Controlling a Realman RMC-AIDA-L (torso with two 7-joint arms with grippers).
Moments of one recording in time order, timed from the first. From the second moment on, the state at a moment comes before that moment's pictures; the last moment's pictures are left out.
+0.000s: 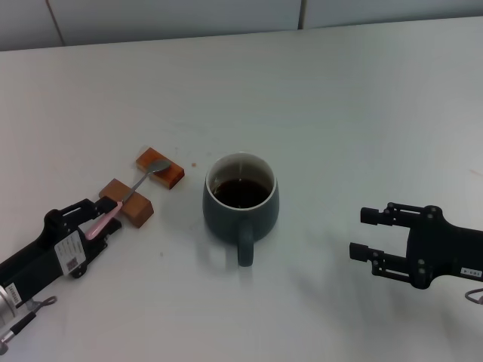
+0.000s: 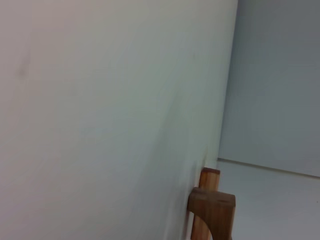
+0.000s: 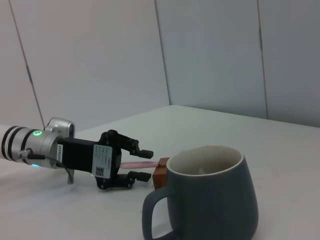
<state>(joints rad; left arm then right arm) -0.29 -2.07 0.47 0.17 1.79 1.35 -2.28 0.38 2.07 -0.38 -0.45 -2.21 -1.67 0.91</state>
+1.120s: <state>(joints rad) -0.29 -2.07 0.46 0.15 1.79 1.35 -2.25 0.40 2.08 -0.38 -0.44 -2.21 -1.64 0.91</state>
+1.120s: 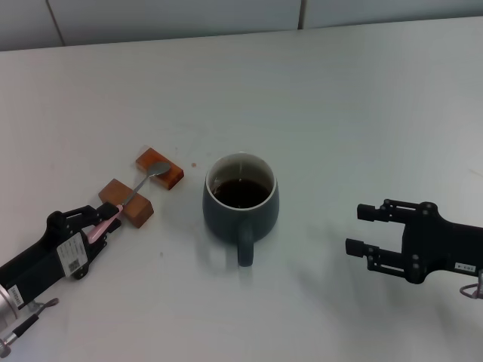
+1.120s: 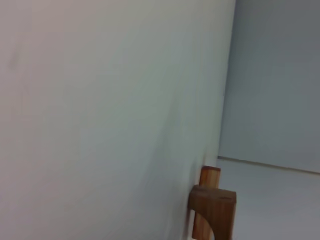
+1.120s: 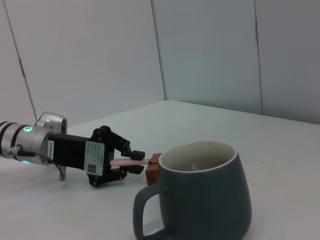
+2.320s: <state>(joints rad) -0.54 -2.07 0.57 0.58 1.72 1.85 -1.65 0.40 2.08 -0.37 -0.41 -2.21 -1.62 0.91</state>
